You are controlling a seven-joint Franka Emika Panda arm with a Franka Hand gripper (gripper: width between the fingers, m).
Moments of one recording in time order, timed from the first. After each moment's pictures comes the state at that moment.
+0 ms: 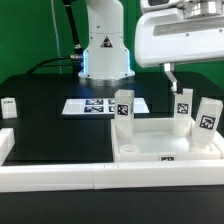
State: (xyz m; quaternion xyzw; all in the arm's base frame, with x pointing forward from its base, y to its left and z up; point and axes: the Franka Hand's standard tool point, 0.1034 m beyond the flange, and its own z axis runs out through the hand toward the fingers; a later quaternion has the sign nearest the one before) arm 0.618 0.112 0.124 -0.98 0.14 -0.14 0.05
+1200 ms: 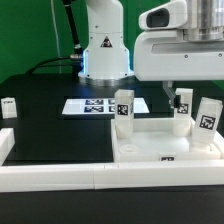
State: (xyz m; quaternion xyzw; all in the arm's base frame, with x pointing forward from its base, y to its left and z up) arm 0.609 0.114 0.094 -0.98 0.17 0.00 0.04
